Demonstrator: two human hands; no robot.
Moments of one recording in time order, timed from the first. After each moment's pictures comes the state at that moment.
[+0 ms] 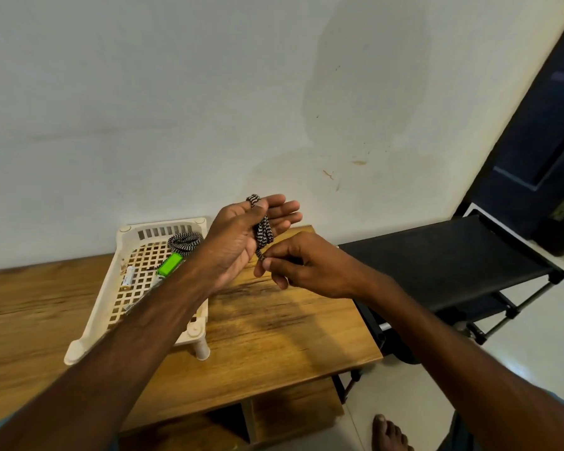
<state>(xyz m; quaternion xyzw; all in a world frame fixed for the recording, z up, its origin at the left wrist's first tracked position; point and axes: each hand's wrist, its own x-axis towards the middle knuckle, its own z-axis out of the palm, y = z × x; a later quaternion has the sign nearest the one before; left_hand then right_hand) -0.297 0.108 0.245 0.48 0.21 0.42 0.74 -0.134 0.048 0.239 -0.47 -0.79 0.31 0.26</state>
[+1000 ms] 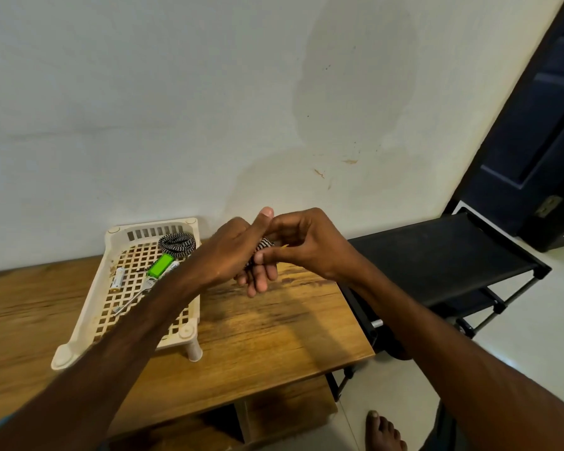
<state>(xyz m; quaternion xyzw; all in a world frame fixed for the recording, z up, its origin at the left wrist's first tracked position) -0.305 0.102 0.247 0.77 0.36 0.22 0.47 -0.122 0.062 0.235 -0.40 -0.72 0.36 0.44</state>
